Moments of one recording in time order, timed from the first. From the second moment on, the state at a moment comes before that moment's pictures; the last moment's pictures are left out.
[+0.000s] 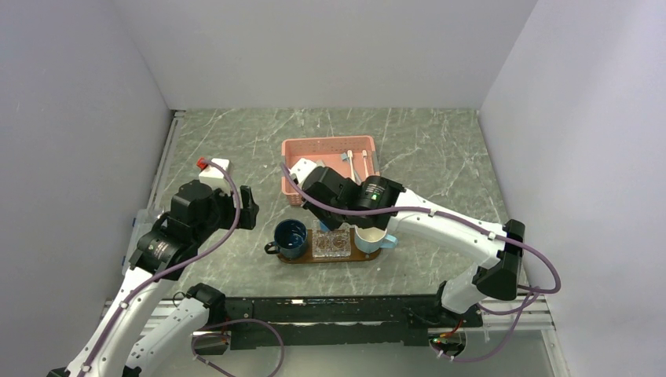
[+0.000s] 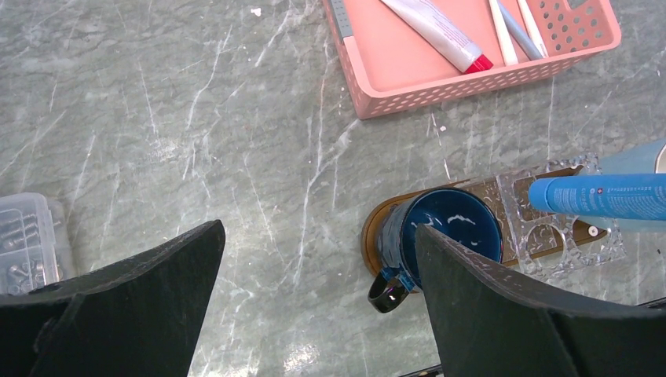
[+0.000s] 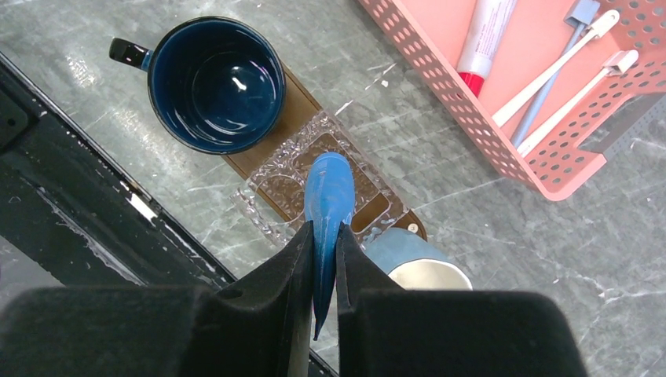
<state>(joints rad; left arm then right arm) -0.43 0.66 0.89 -0.74 -0.12 -0.24 1.15 1.52 1.56 -0.94 0.28 0.14</state>
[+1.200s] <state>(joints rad) -0.43 0.66 0.89 -0.74 -0.12 -0.24 1.14 1.56 1.45 -0.83 0.27 0.15</state>
